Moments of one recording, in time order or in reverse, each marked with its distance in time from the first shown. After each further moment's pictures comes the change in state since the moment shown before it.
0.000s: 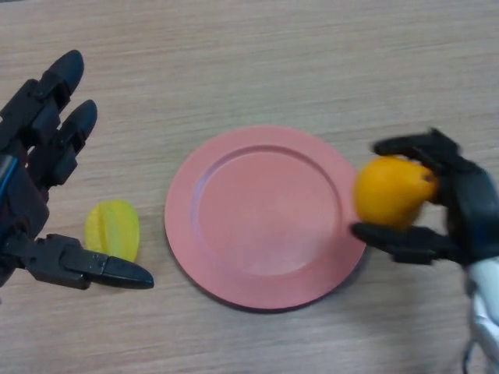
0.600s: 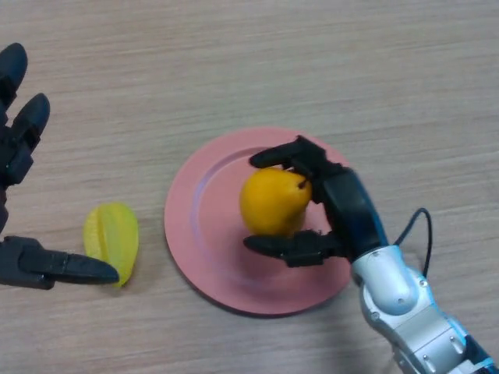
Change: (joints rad) left arm 0.051 -0.003 0.109 0.008 -0.046 -0.065 0.002; right arm -0.202 -0.003 0.375 0.423 0.127 -0.271 -0.189
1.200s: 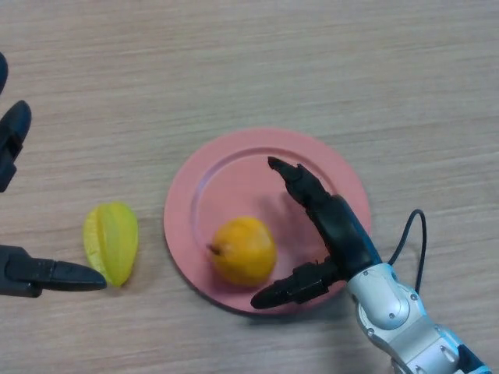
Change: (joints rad) left arm 0.017 -0.024 0.041 0.000 0.011 -0.001 -0.010; right arm 0.005 -0.002 0.016 0.065 -0.118 0.083 0.007
